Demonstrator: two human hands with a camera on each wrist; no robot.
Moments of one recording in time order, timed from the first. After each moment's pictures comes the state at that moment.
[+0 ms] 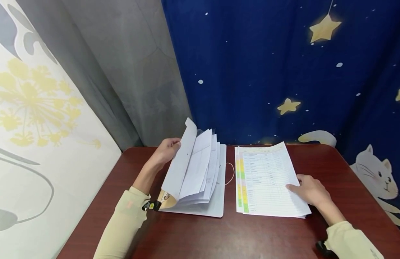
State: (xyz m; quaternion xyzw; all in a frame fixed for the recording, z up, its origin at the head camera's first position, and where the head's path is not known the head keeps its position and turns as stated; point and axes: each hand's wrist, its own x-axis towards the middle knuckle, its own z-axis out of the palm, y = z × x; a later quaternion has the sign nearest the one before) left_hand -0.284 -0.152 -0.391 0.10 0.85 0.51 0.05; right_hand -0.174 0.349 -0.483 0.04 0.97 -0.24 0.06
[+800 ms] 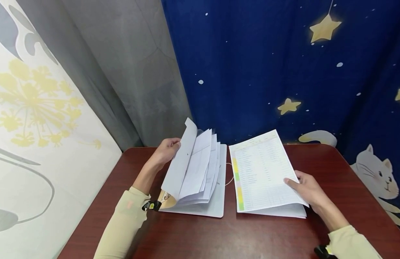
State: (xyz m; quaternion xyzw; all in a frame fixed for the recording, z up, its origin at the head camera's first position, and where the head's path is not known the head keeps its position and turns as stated) left_hand -0.282 -0.153 -0.390 0.11 0.84 0.53 0.05; right_hand -0.161 0.333 -0.482 0.03 0.88 -0.47 0.06
